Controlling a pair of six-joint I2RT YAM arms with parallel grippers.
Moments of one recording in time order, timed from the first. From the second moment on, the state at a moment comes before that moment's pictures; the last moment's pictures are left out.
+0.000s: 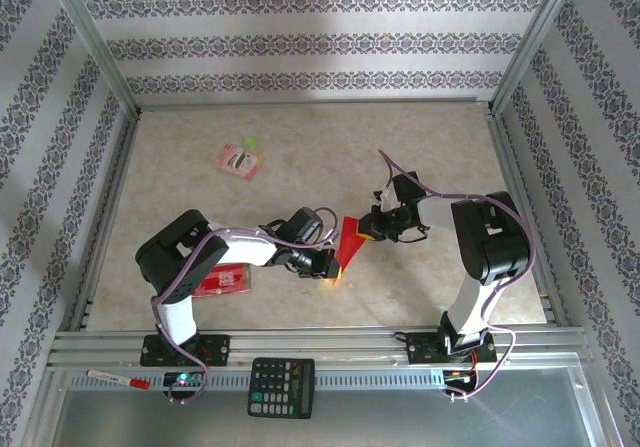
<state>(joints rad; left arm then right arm) -0.79 1.82 0.83 0.01 0.62 -0.74 0.23 1.80 0.81 -0.21 -0.73 0.52</state>
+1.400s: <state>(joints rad) -0.43 1.47 0.74 -0.17 0.52 -0.76 0.69 1.56 1.05 -0.58 -0.13 0.39</state>
